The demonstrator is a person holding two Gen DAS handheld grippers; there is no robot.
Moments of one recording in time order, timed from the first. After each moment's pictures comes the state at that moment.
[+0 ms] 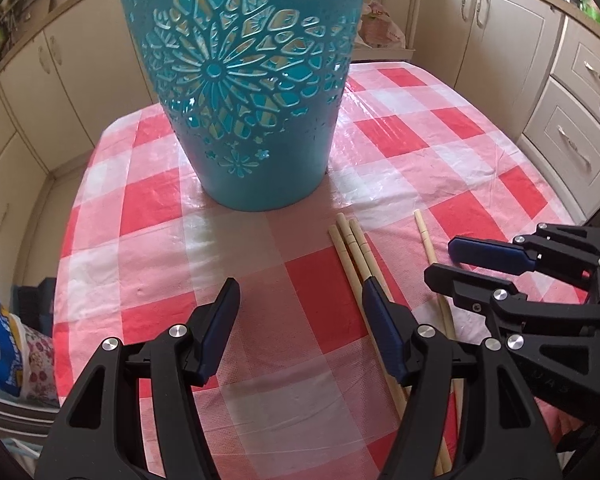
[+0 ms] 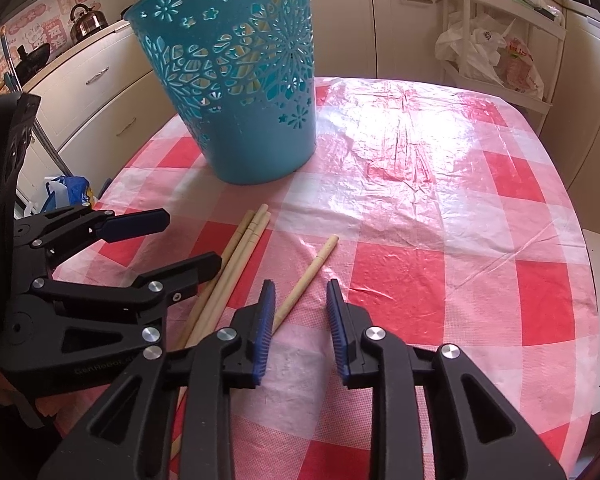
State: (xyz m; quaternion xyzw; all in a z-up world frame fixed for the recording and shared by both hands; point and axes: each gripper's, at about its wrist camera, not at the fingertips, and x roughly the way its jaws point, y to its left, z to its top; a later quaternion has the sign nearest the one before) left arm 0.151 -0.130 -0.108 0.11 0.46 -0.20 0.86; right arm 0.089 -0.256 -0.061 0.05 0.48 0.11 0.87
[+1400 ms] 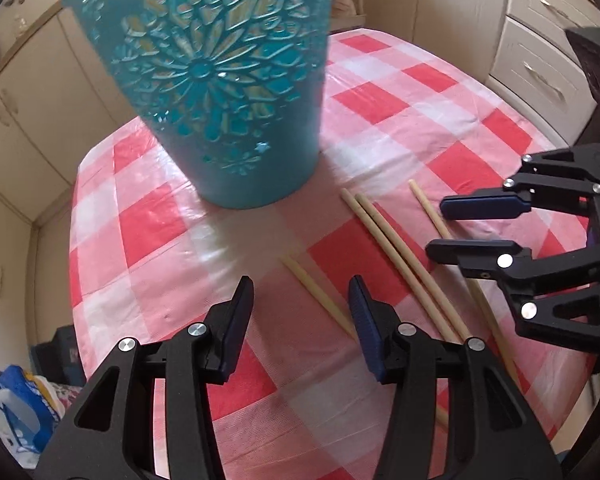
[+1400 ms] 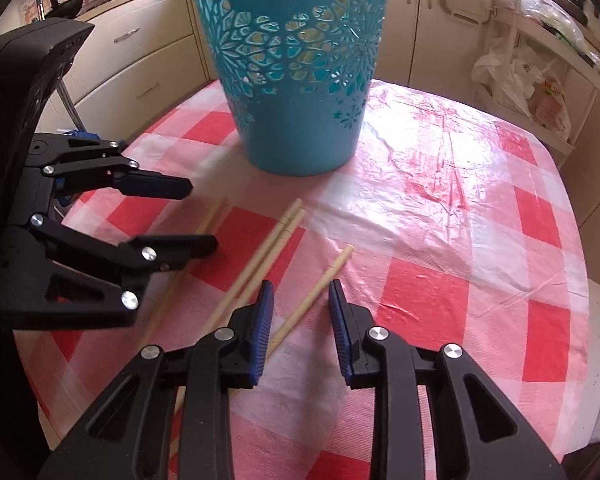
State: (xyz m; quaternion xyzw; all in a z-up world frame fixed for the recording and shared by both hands) left arm 0.156 -0.115 -0.105 0.20 0.47 -0.27 0.82; right arm 0.095 -0.236 -0.059 -0.03 0.49 0.15 0.86
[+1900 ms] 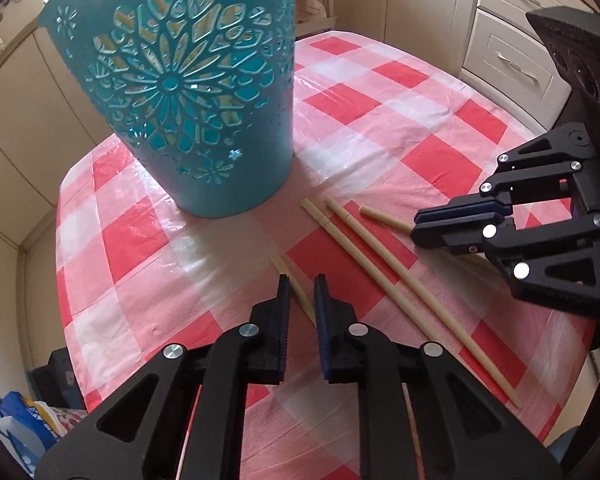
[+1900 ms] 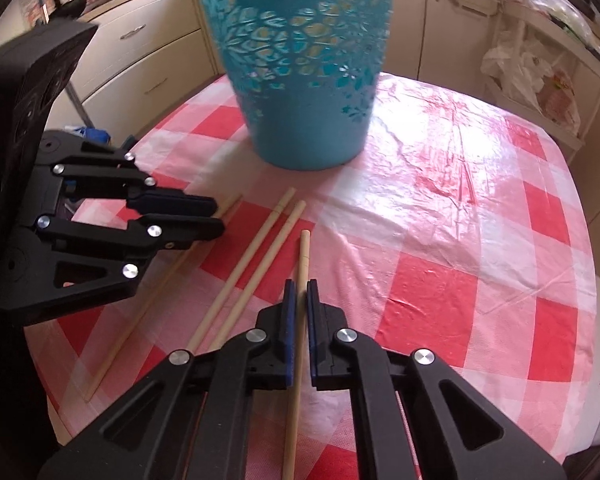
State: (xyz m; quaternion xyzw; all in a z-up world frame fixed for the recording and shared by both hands) left arm 0.152 -0.116 -0.107 0.22 0.46 -0.31 0.80; right arm 0.095 -0.236 -0.059 -0.01 0.50 0.17 0.85
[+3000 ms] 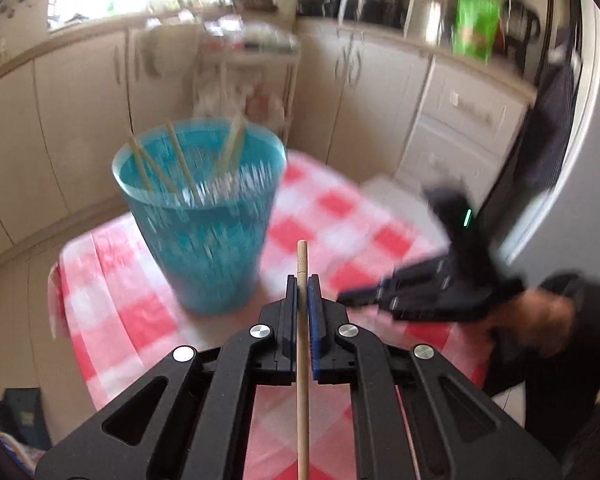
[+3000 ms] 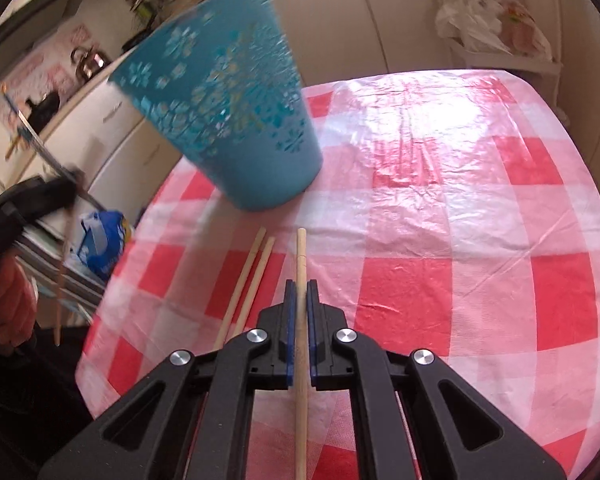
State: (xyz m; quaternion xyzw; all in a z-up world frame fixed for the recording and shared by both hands) left arm 0.148 -0.066 0.014 0.06 0.34 -0.44 0.83; right arm 0.100 -0.289 -0.053 0.16 0.48 0.15 0.85
